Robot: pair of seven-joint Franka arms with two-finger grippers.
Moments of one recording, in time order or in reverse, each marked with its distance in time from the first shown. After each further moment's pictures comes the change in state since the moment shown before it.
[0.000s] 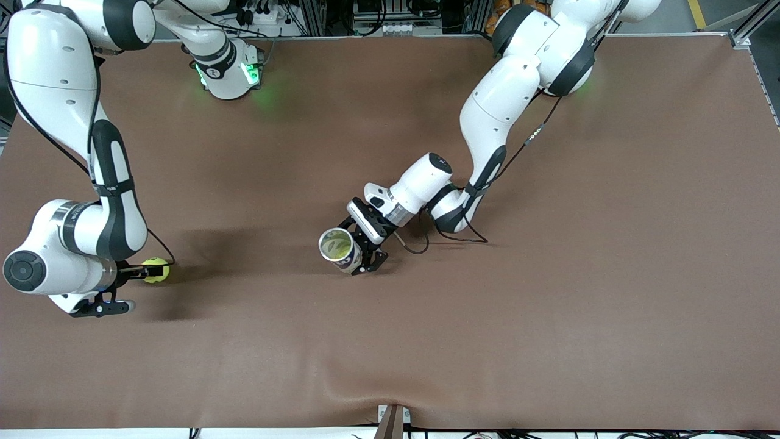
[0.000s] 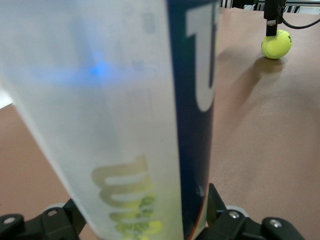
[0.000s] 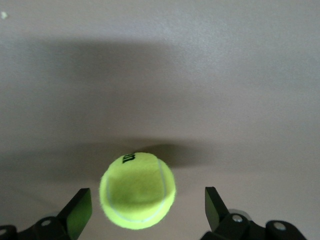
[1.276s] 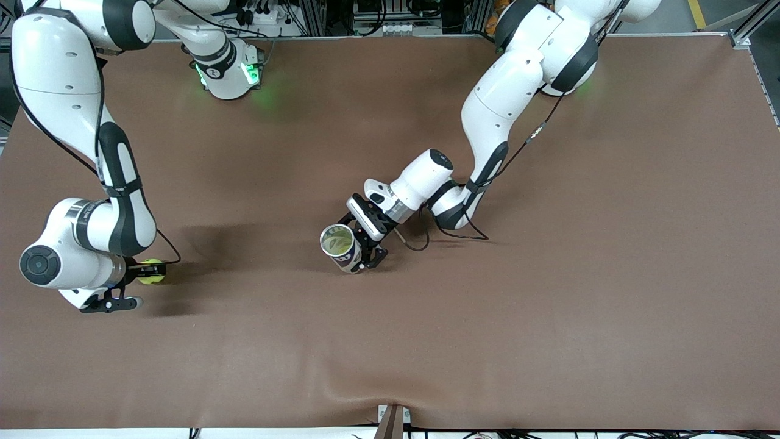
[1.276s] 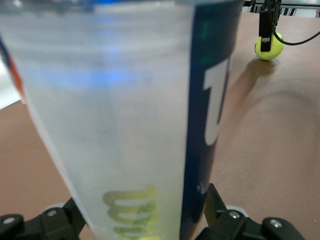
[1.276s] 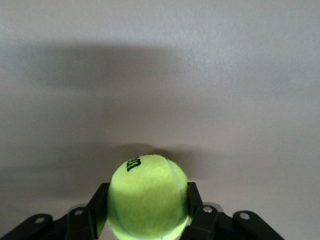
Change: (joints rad) left arm 0.003 -0.028 -0.012 -0.033 0.000 0.000 0.000; right arm 0.007 -0.003 0.006 -0.053 0.000 0.070 -0.001
